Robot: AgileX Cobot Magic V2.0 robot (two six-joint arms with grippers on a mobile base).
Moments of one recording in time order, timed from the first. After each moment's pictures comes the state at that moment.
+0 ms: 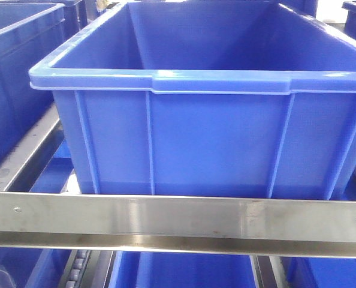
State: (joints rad) left arm -0.08 0.25 -0.07 -0.08 -0.12 0.14; right arm -0.02 -0.01 0.03 0.04 0.11 -0.05
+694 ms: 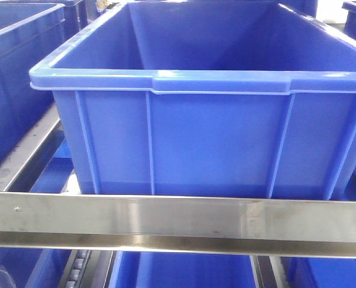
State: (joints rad) left arm -0.07 -0.01 0.01 -0.08 0.08 0.14; right arm -0.02 -0.01 0.03 0.04 0.11 -0.05
